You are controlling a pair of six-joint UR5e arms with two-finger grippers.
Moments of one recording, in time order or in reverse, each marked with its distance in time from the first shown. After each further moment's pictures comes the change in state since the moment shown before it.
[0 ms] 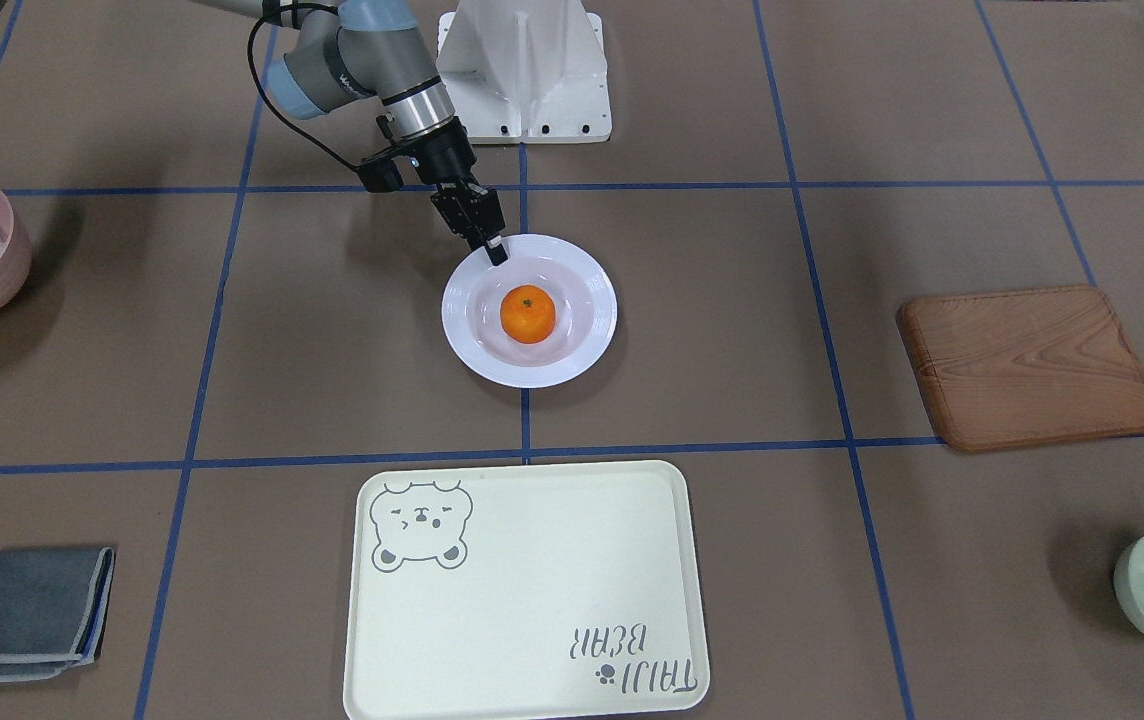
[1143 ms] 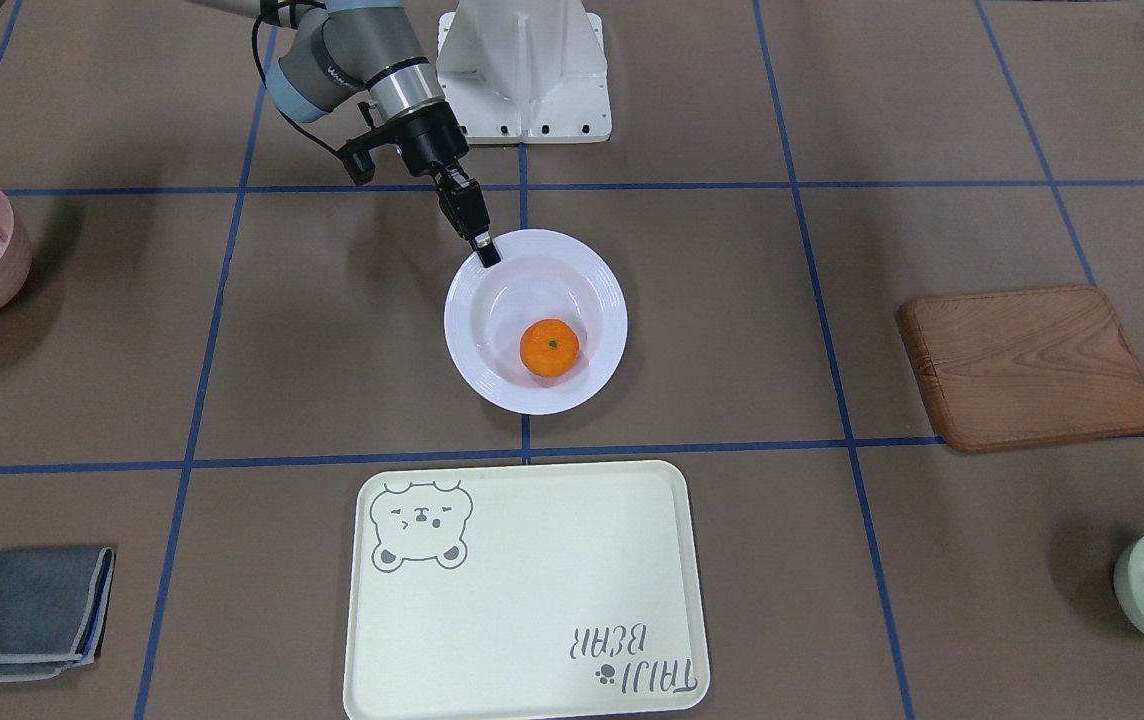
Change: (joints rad) left arm -0.023 0.093 -0.054 0.003 -0.062 -0.018; right arm 0.043 0.009 0.035 0.183 -0.202 0.092
